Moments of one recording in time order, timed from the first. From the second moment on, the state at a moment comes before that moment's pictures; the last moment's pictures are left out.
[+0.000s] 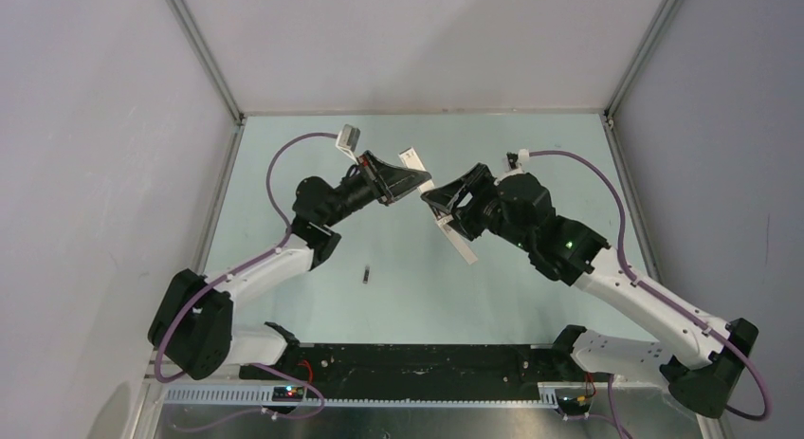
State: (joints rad) left arm -0.57 1.30 0.74 0.91 0.51 -1.26; right arm 0.84 1.04 1.08 -0.36 0.10 1.33
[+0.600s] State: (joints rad) left arm -0.57 1.28 0.74 0.89 0.48 -1.27; right arm 0.84 1.02 1.05 -0.30 0.09 1.29
